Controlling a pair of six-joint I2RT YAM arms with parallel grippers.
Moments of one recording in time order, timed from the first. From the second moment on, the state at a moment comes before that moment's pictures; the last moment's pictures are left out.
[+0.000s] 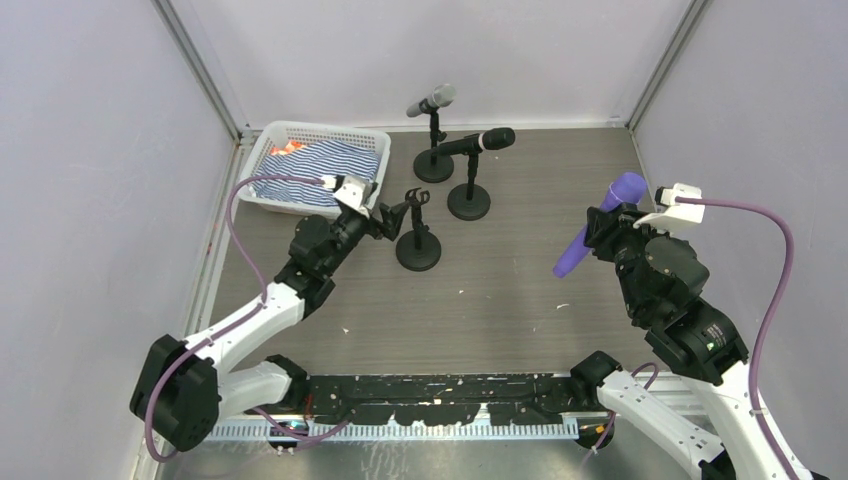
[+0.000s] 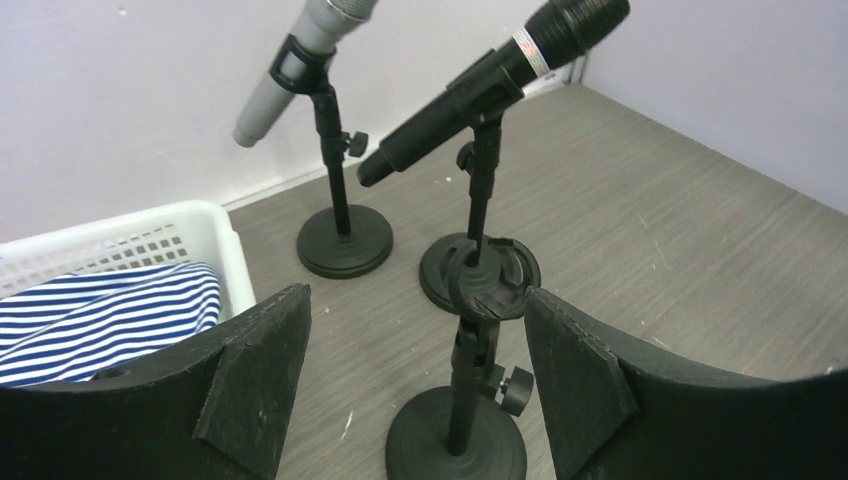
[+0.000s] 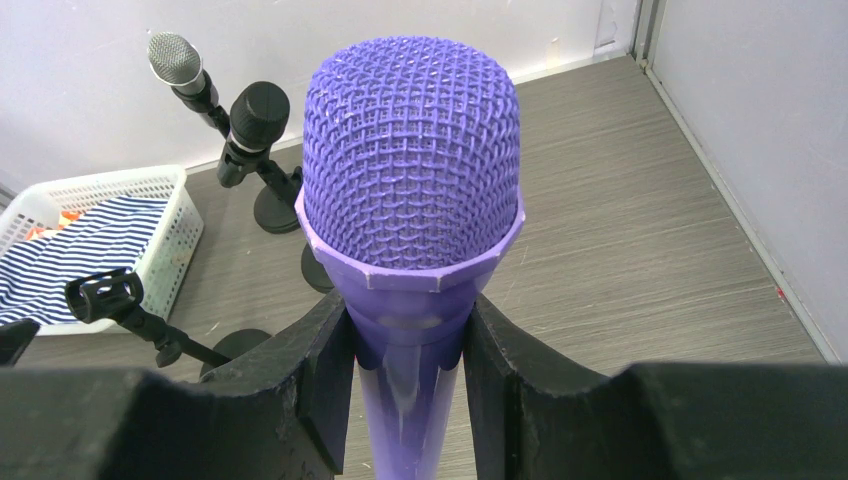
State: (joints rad) left arm -0.54 1.10 0.61 0.63 0.06 -0.02; right arm 0.56 0.58 1.07 -0.63 0.62 0.35
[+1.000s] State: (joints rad) left arm -0.54 1.20 0.68 0.56 0.17 0.00; right arm 0.56 0.58 1.07 -0.64 0.62 0.35
